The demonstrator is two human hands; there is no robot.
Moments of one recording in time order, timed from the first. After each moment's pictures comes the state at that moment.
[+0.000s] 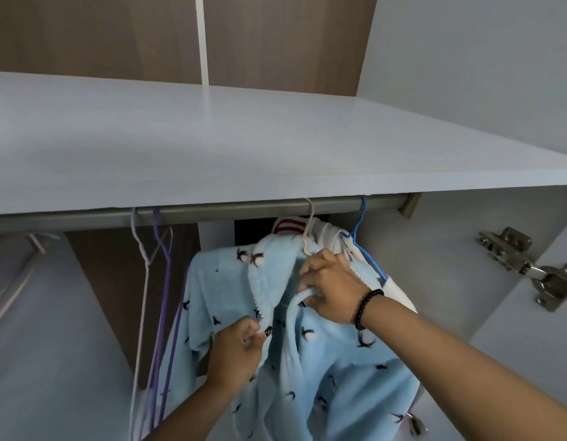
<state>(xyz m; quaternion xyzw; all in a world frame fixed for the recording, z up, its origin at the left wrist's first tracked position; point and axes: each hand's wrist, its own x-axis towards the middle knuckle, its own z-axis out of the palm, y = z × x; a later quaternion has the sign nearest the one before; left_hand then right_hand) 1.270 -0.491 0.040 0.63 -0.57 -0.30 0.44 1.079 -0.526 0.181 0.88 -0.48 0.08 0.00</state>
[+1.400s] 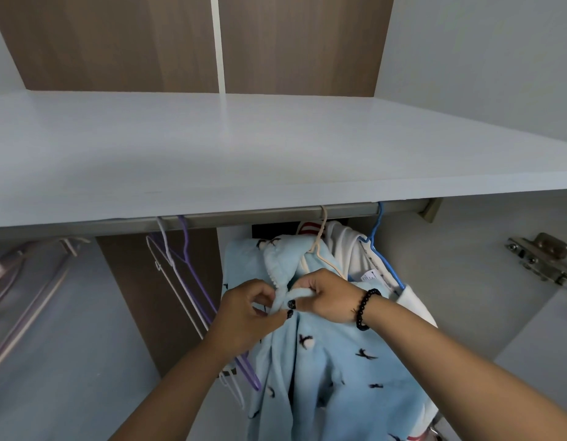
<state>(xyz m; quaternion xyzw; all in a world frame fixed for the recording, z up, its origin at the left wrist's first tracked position) 1.289 -0.505 0.125 0.48 -0.67 -0.31 0.48 1.103 -0.538 0.177 0.79 -0.47 0.15 -0.35</state>
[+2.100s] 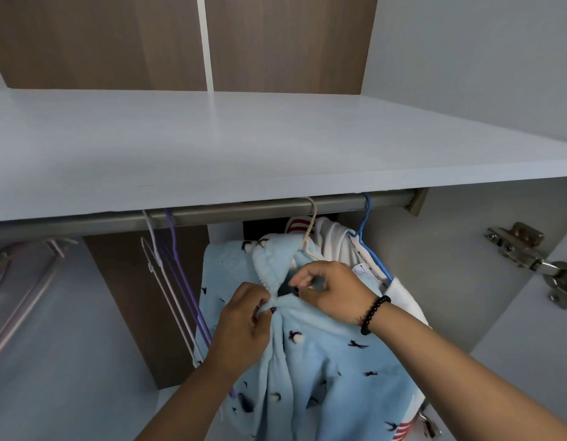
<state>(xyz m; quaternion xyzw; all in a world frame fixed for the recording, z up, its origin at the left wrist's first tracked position) 1.277 -0.485 0.106 0.46 -0.73 -0.12 0.49 1.088 -0.515 0.179 0.79 -0.48 0.29 -0.25</state>
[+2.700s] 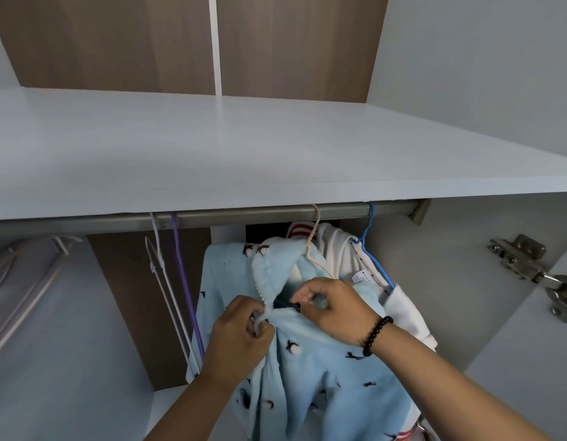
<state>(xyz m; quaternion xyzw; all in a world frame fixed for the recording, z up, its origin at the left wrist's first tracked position) 1.280 -0.480 0.093 0.52 -0.67 -0.10 0.52 1.089 -0.501 0.171 0.80 -0.47 0.28 -0.24</state>
